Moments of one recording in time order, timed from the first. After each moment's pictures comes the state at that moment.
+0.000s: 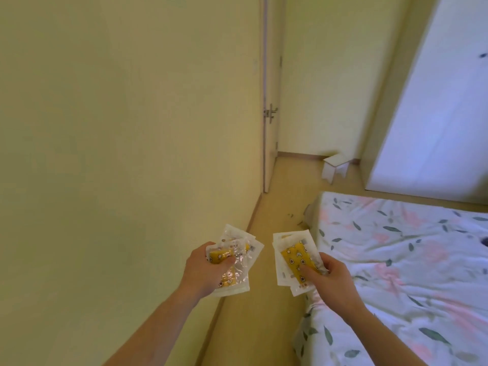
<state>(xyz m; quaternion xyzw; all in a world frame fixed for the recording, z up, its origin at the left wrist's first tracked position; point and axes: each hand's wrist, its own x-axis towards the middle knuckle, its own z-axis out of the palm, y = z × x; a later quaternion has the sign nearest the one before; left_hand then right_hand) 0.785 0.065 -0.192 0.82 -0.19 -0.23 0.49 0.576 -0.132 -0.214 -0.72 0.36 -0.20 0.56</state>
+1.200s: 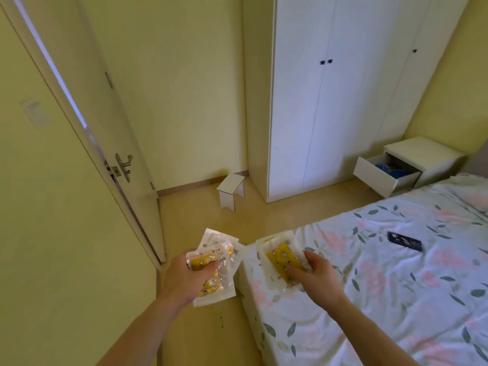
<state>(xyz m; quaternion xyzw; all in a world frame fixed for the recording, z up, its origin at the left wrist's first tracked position) 1.112 -0.604 -0.204 0.73 -0.40 -0.37 0.41 0.817 -0.669 -0.222 -0.60 0.57 -0.31 0.47</state>
